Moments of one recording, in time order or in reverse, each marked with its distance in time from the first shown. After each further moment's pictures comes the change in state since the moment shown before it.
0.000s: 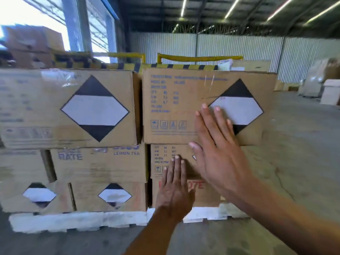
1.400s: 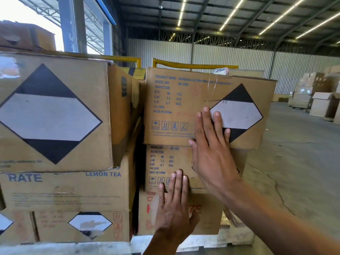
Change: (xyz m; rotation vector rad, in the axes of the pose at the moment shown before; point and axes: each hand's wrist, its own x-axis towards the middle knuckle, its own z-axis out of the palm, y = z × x) left_hand 0.047 -0.001 0.078 -0.011 0.078 0.038; right_hand 0.032 0.056 0.121 -0.066 -0.005 0.117
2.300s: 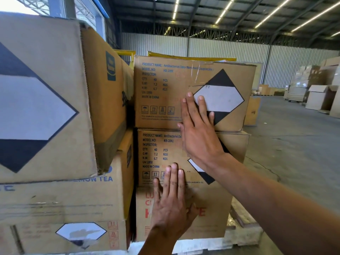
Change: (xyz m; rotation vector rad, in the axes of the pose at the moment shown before) left_hand 0.020 -0.025 0.031 0.010 0.006 -0.005; right_hand 0.045 0.001 0.062 0.031 -0.239 -0.006
